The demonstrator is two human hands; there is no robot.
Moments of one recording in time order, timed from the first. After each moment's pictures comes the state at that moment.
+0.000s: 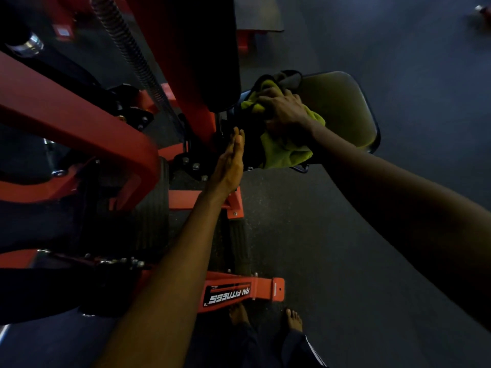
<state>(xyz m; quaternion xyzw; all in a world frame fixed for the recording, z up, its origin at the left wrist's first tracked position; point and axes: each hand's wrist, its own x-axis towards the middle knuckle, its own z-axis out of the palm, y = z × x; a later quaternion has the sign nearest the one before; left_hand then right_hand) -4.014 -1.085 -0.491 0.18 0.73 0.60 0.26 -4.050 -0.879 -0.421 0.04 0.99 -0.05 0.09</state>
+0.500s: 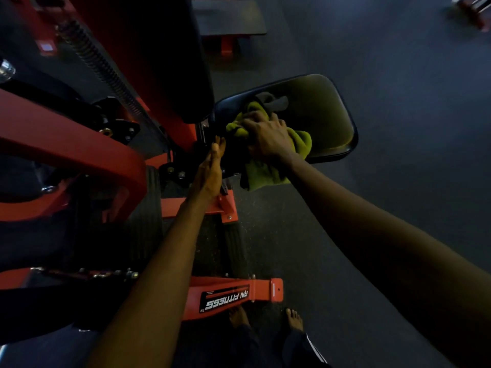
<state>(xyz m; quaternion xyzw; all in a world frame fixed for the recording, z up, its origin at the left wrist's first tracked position) -4.019 -1.087 -0.496 0.15 0.77 0.57 0.25 -4.001 -0.899 -0.441 0.08 0.99 -0.05 0.05</state>
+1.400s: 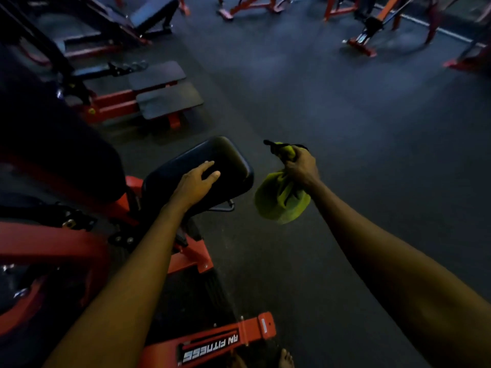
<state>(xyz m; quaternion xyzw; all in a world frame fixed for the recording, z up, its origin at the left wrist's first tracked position) -3.952 -0.940 -0.318 0.35 0.85 0.33 0.22 -3.764 -0.714 -0.308 0.39 0.81 -0.37 -0.21</state>
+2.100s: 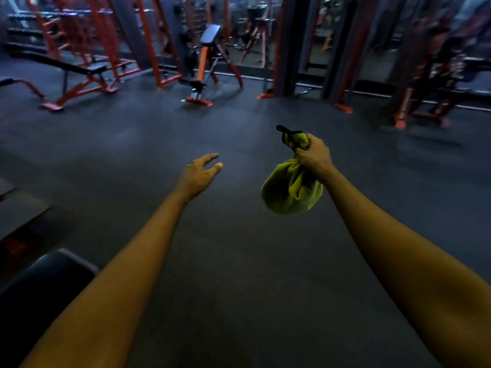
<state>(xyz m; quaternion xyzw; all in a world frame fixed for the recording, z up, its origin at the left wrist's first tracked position) -3.661 -0.621 -0.168 0.64 0.66 0.35 0.21 -3.360 -0.556 -0.142 0.61 0.64 -0.24 -0.40</state>
